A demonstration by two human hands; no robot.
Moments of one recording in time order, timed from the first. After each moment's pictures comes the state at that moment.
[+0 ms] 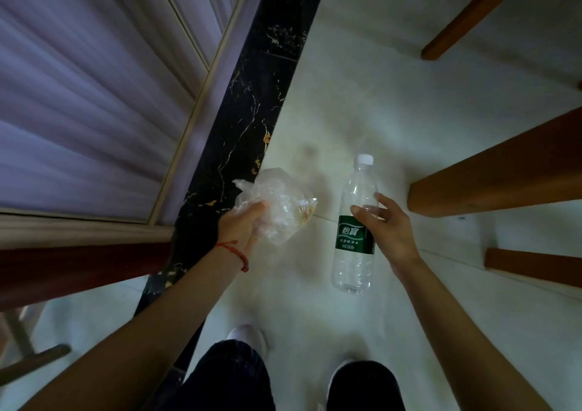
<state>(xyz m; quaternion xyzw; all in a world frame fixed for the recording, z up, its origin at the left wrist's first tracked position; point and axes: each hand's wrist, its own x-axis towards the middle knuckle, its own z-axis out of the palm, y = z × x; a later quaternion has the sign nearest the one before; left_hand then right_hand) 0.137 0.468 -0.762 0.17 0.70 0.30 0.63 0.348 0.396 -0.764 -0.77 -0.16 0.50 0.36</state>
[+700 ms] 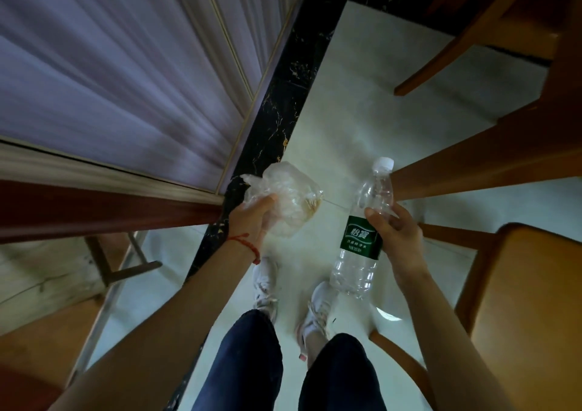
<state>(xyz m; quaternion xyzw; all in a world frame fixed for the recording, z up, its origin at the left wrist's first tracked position) 0.130 0.414 -0.433 0.09 0.67 0.35 0.65 0.337 0.334 -0.425 -0.74 -0.12 0.53 0.40</state>
